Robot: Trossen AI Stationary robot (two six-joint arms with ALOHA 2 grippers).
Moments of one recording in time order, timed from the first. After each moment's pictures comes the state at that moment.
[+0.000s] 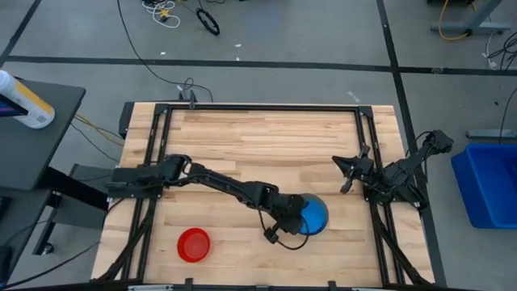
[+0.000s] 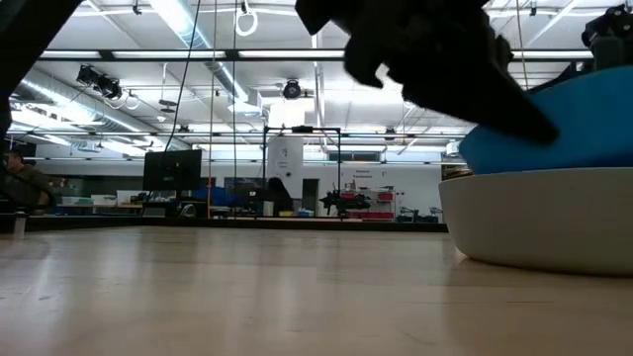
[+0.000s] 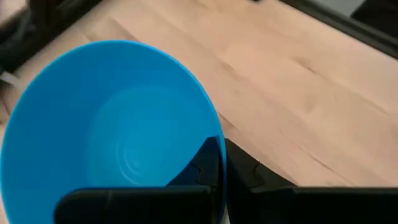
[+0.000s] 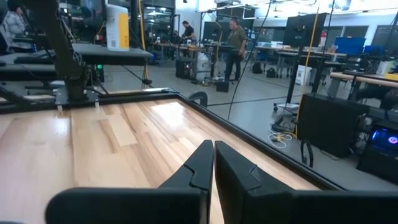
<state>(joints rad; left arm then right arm) -0.24 2.28 1.85 -0.33 0.19 0.51 0.61 0.11 0.01 0.13 1.13 -0.09</state>
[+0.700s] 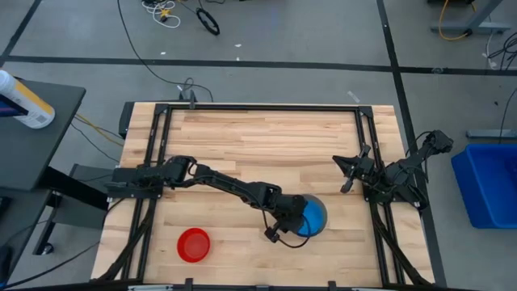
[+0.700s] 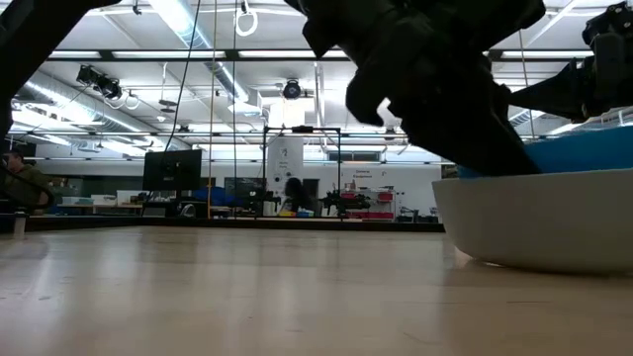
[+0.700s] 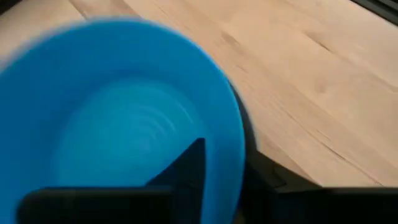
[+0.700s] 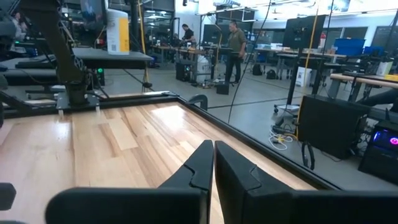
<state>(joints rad) -0.22 2.34 1.88 -0.38 0.20 0.47 0.61 0.11 0.01 0.15 1.13 -0.10</state>
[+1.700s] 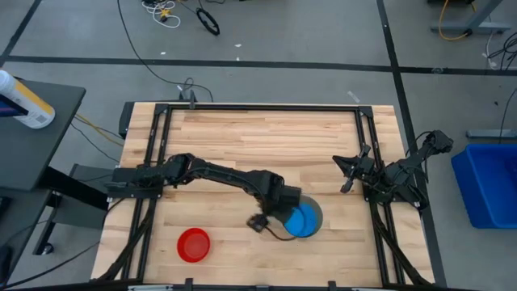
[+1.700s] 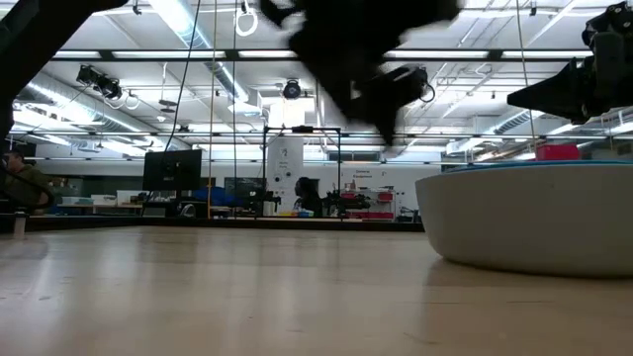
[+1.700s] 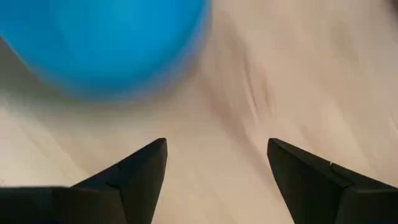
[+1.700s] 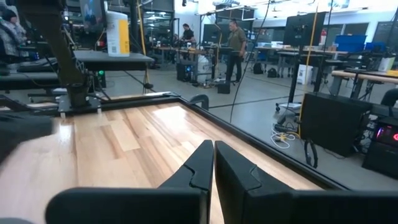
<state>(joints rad) -0.20 2.35 2.20 -1.22 0.20 0.42 0.61 0.11 0.01 0.15 1.13 -0.08</state>
